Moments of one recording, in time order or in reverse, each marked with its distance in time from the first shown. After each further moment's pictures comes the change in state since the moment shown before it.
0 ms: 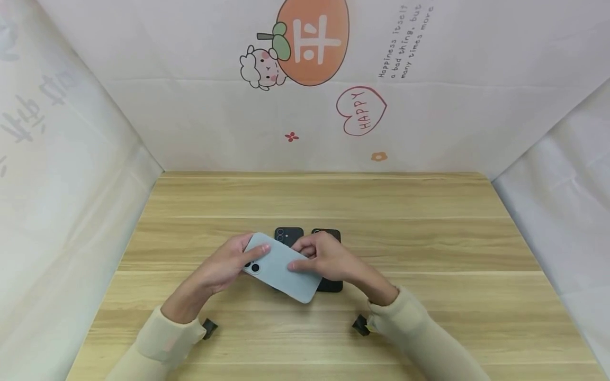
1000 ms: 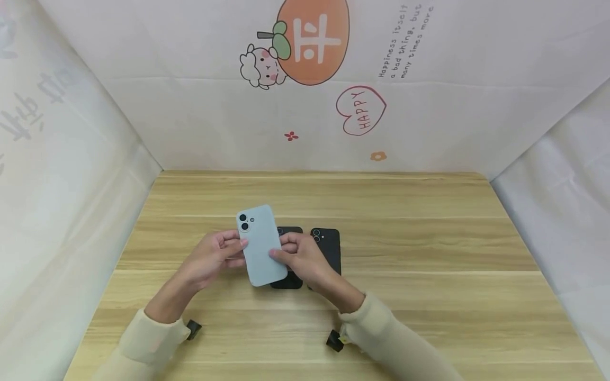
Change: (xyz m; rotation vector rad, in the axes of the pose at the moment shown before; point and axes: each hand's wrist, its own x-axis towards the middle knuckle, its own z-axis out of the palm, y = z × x) left_hand -0.011 -0.013 -0.035 -0.013 0.235 -0.039; right_hand 0.026 0.004 0.051 0.361 0.239 0.118
